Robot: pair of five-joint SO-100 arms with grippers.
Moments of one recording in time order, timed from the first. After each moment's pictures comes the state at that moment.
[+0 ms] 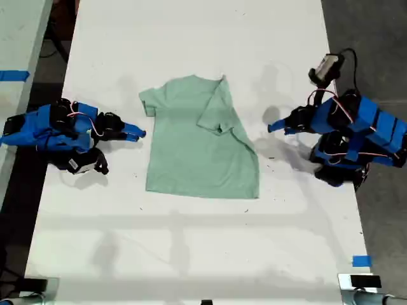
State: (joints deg) arm 0 -13.8 205.1 182.9 63.5 -0.6; arm 1 26.6 169.5 135.0 92.8 -19.8
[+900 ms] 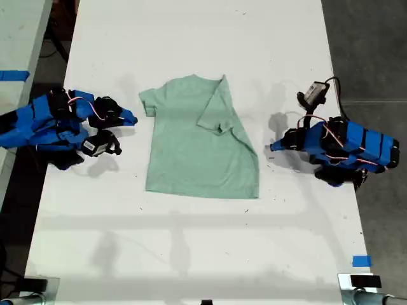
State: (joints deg) arm 0 -28.0 176.1 165.7 62.6 -3.3; arm 1 19.4 200.7 175.2 80.9 -18.0
